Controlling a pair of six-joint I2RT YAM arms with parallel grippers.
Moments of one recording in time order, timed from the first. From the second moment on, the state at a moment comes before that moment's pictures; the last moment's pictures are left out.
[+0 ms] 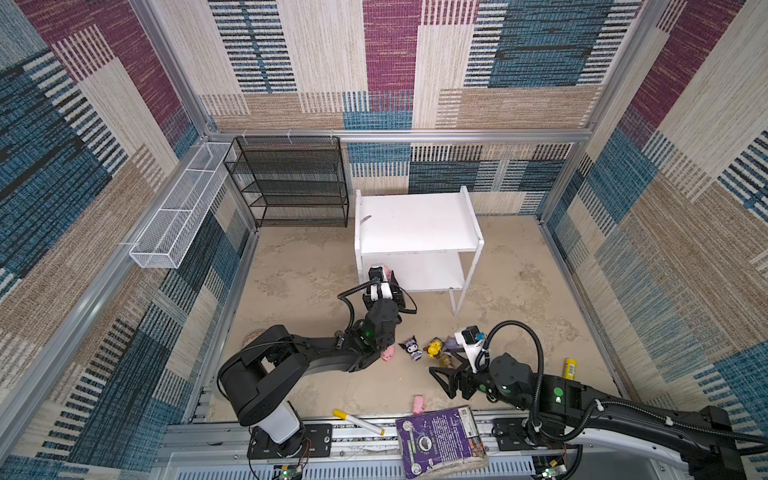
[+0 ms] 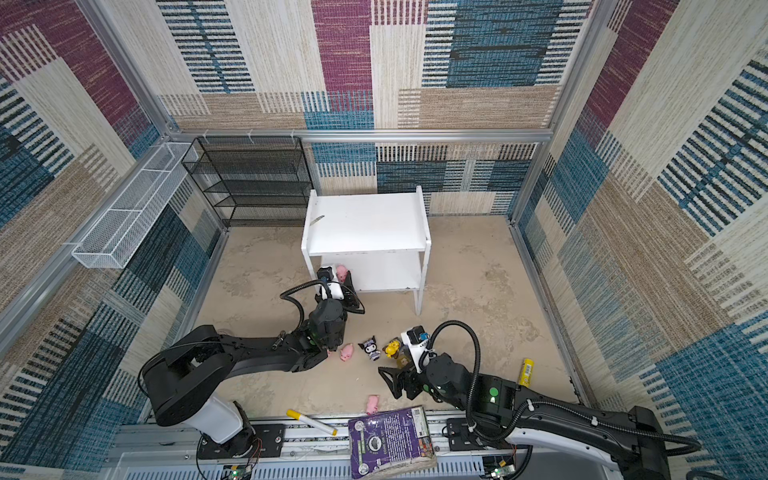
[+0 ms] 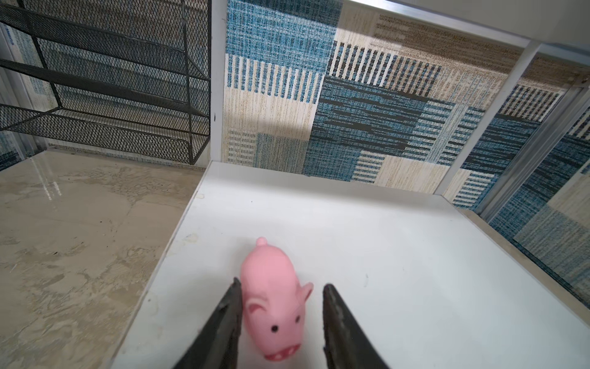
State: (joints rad) left arm -0.90 1.61 0.69 0.85 -0.85 -0.27; right arm 1.20 0.56 0.32 -0.23 0.24 0.56
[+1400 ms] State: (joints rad) left arm -0.92 0.74 0.43 0.01 -0.54 -0.40; right arm 1.20 0.69 0.36 -0.17 0.24 0.48
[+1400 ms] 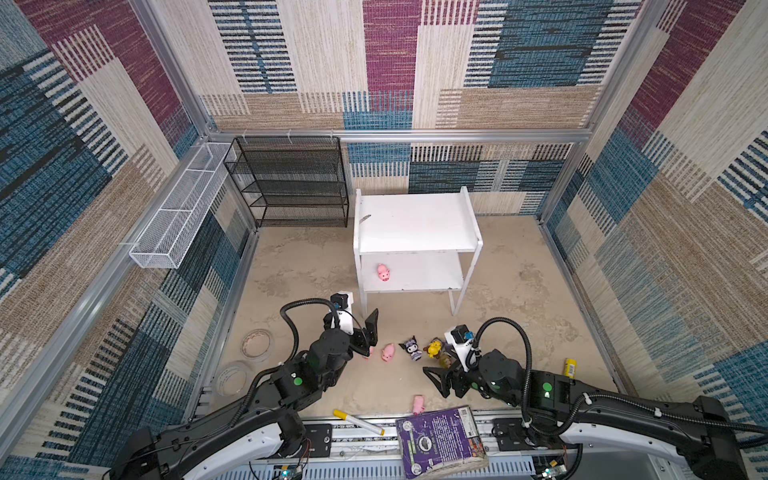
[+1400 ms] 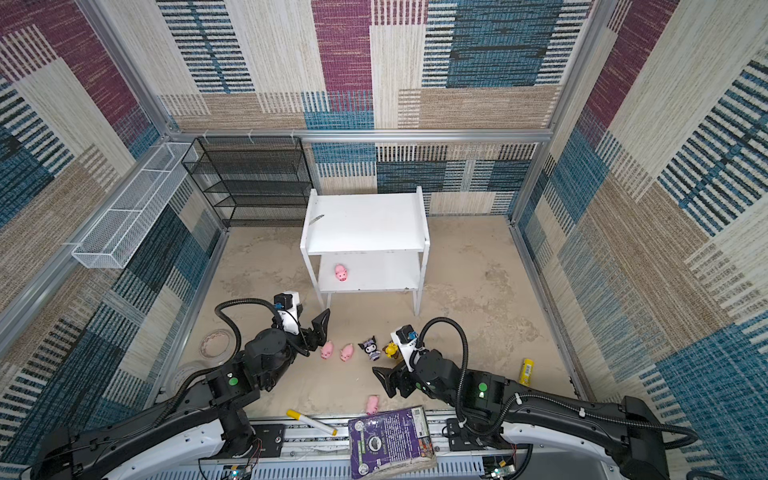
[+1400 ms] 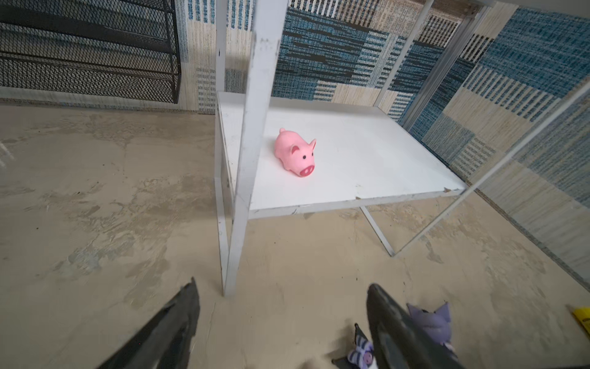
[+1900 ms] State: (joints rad) left arm -0.93 0.68 0.32 -0.34 -0.41 -0.60; right arm 1.20 0.85 0.37 -0.07 0.18 0.47
